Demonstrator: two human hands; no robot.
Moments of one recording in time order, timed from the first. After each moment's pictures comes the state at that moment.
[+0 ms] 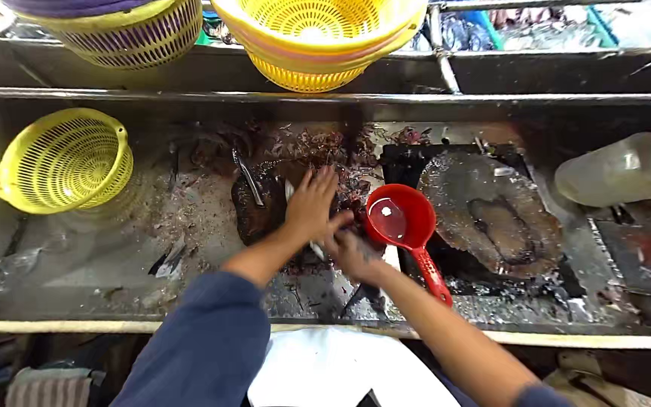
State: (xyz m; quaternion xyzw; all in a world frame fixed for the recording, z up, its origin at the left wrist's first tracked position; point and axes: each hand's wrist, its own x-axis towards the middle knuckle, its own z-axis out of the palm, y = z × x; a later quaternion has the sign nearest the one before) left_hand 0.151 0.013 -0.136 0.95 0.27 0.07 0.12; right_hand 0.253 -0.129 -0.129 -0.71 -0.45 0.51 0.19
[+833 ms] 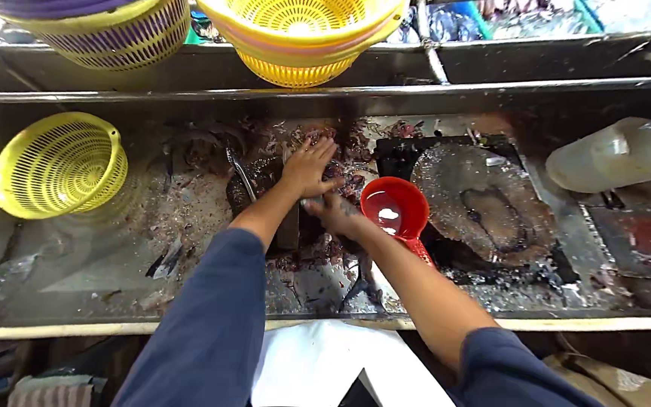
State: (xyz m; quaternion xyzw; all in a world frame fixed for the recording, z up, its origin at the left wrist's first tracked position) left_hand 0.190 0.090 -0.133 0.97 0.21 0.04 0.10; right_hand 0.271 -0.062 -0.119 -0.73 -0.42 0.51 0.19
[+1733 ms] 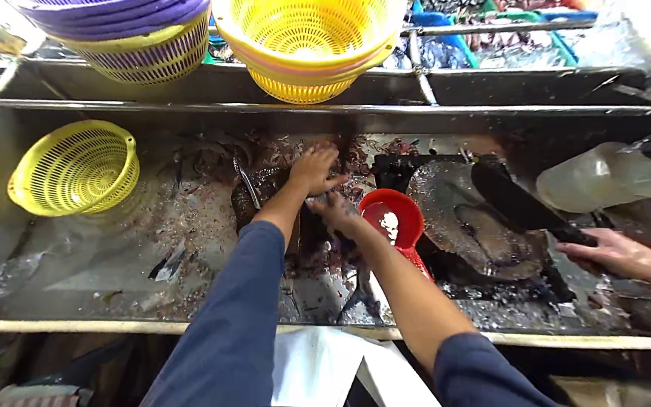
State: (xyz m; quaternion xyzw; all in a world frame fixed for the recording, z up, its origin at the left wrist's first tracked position) left_hand 0.213 0.110 -0.128 0.97 0.22 0.05 0.10; right_hand 0.275 -0.042 -0.117 -0.75 -0.36 0.50 0.24
